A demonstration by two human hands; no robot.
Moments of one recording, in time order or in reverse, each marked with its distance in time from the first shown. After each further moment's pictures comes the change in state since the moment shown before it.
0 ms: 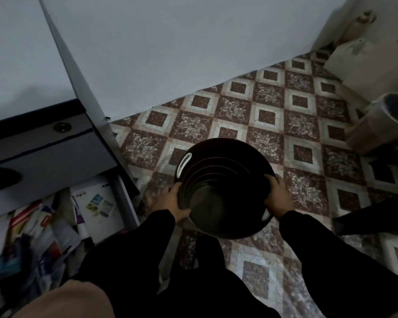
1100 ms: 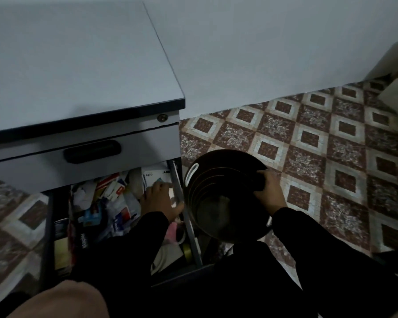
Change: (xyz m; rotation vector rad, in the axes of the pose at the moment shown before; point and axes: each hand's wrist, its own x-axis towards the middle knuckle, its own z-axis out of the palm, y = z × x) left_hand -0.075 -0.117 -0.023 -0.128 0.346 -0.156; right_hand -0.029 -0.110 0.065 0.023 -0.025 -0.216
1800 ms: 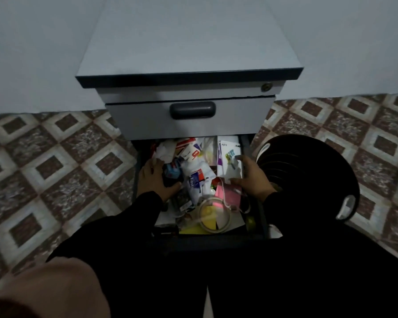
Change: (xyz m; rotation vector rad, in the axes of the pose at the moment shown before) left_hand -0.068 -0.181 -0.041 -0.207 0.127 -0.265; right_hand -0.068 -0.136 0.147 0.023 -0.346 -0.296
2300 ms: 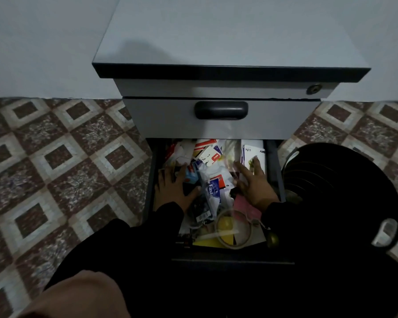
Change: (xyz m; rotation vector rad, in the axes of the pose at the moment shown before) left_hand 0.020 -0.017 0.037 0.056 -0.042 -0.052; right_hand 0.045 0.011 0.057 -0.364 -0.039 -0.138
